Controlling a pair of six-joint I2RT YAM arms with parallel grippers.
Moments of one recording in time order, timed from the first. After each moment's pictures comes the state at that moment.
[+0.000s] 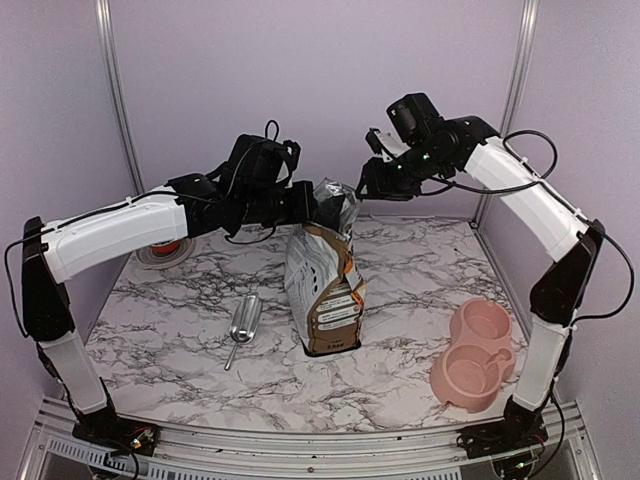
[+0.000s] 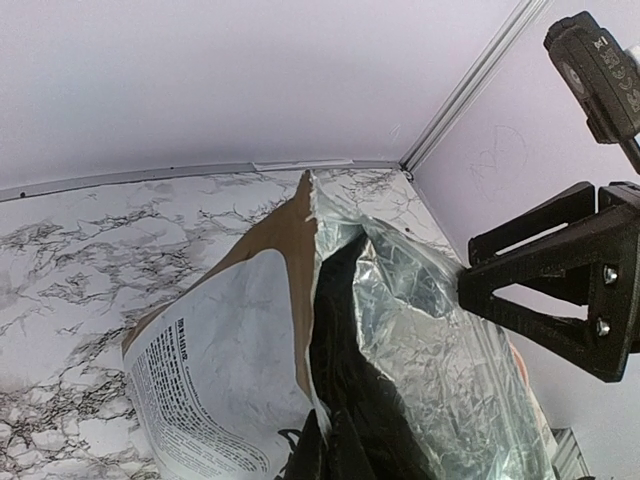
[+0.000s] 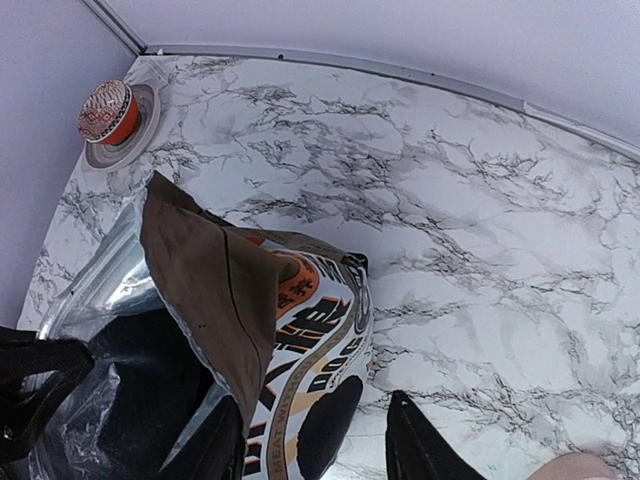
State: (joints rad) left arm -0.89 1.76 1.68 -0.37 -0.20 -0.56; right arm 0.62 1.89 2.18 -1.09 -0.04 0.33
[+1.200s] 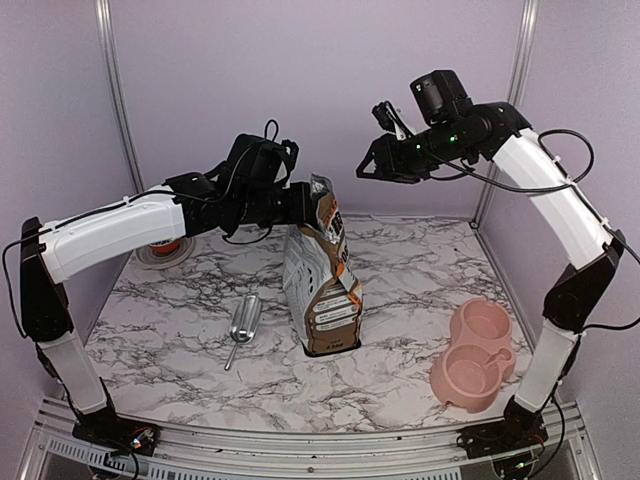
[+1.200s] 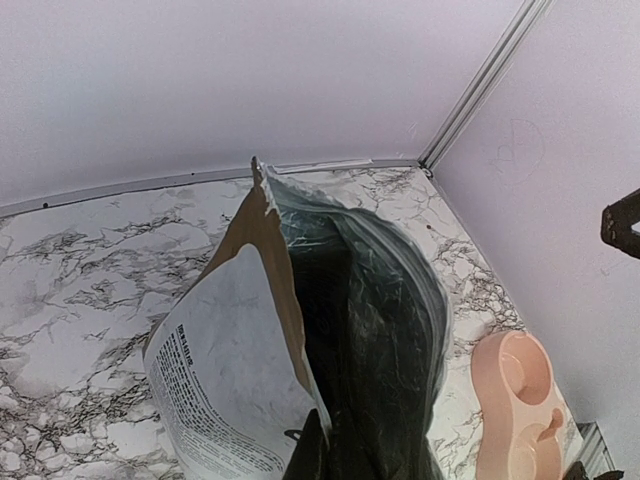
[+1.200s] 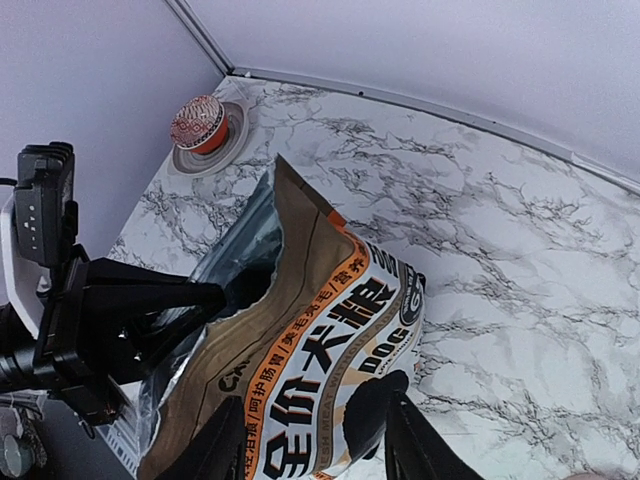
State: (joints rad) left arm -0.89 1.75 1.68 -0.40 -0.24 -0.51; right arm 0.62 1.80 2.23 -1.10 -0.20 0.30
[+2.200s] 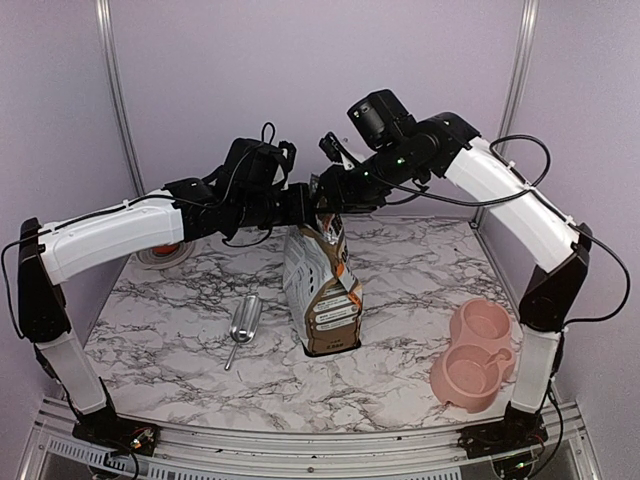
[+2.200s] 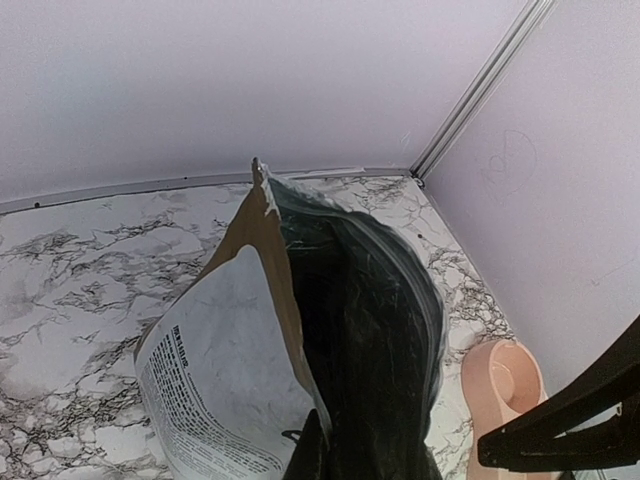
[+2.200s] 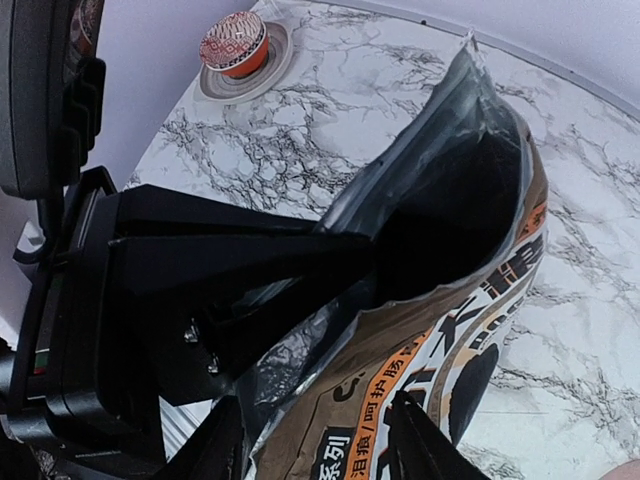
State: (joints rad) left arm -0.89 1.73 1.63 -0.33 -0.22 -0.53; right arm 0.83 1.93 2.30 -1.15 -0.15 0.40
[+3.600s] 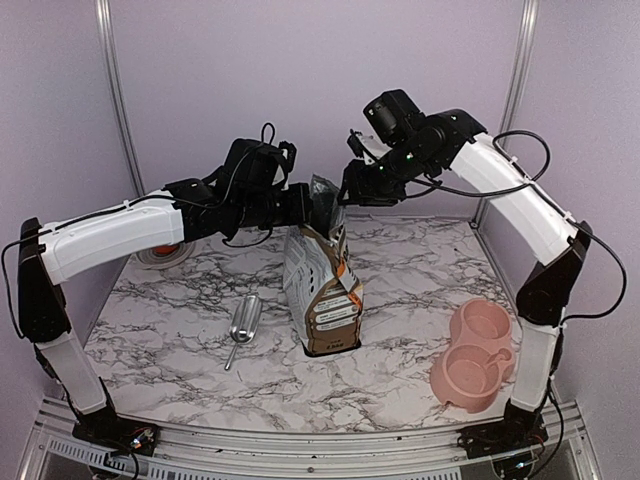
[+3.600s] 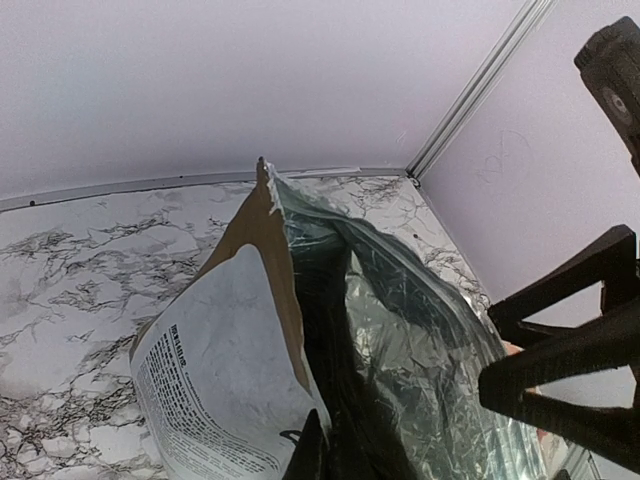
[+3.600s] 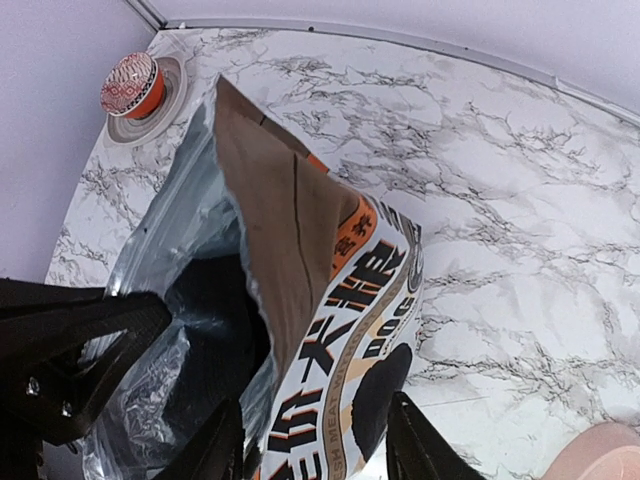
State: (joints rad) left arm -0.89 1.73 1.62 -0.32 -0.21 -0.54; right arm 0.74 1.95 2.32 -1.22 -0.01 0.43
